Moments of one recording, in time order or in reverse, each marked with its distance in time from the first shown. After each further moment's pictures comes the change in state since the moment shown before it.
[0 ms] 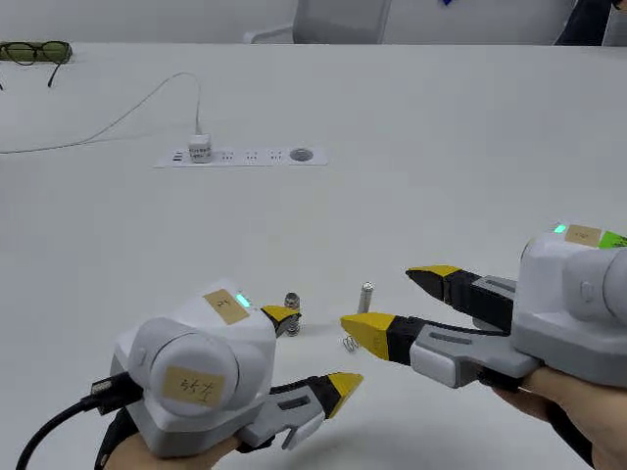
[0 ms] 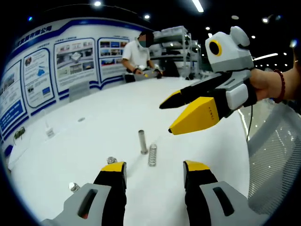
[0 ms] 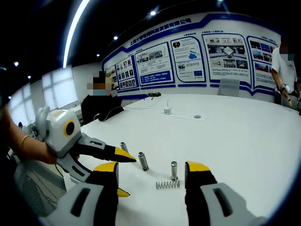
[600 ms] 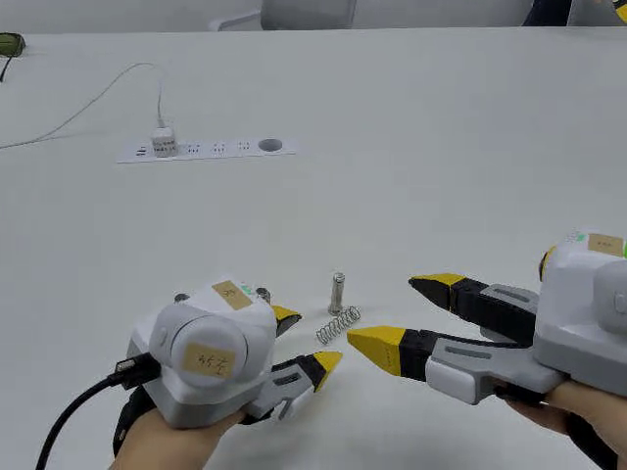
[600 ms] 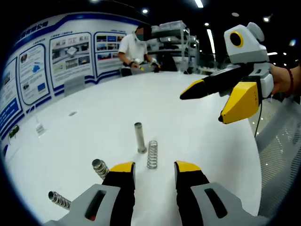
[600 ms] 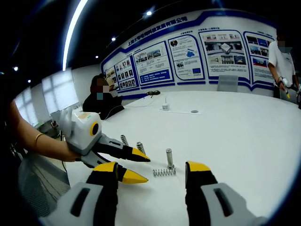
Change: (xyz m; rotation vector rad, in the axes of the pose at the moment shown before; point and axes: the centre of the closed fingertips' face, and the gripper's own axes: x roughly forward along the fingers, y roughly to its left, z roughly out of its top) left arm 0.039 0.003 -0.017 -0.006 0.048 -0.035; right arm -0.022 -0.005 -0.018 0.015 0.011 0.015
